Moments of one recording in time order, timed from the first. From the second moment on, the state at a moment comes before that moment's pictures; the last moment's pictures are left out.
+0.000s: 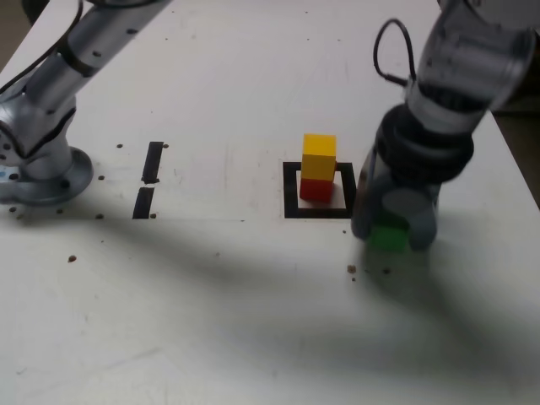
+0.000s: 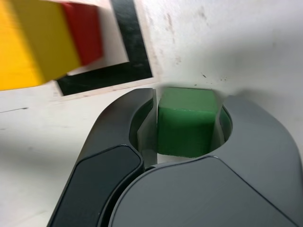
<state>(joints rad) -0.32 2.34 -2.09 1.48 0.13 -0.07</state>
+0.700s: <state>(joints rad) -0.20 1.90 -1.78 1.57 0.22 -0.08</state>
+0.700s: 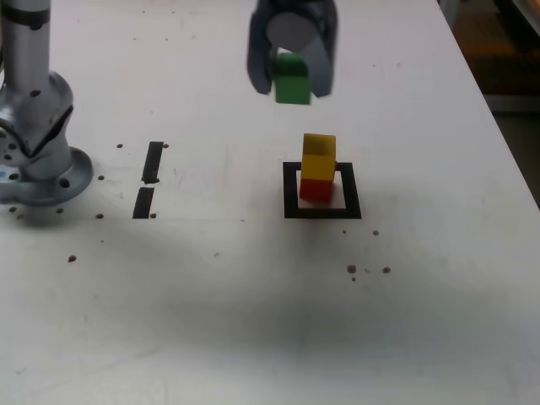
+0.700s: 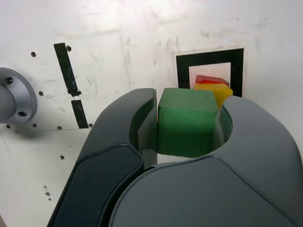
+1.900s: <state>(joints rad) -0.20 2.02 -1.79 1.52 0.15 -0.06</state>
